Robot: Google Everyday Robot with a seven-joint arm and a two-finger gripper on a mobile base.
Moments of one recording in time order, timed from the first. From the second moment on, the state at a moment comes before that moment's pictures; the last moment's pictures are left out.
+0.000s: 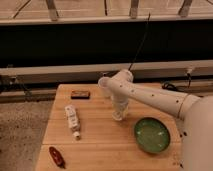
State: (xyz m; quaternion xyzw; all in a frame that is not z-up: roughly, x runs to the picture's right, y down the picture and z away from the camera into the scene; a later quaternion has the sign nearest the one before) arm 0.099 0.125 0.831 -0.32 -0.12 -0.40 0.85
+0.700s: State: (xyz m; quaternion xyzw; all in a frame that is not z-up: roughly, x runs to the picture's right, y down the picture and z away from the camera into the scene) arm 0.158 0.146 0.812 -0.32 -0.14 -0.37 0.86
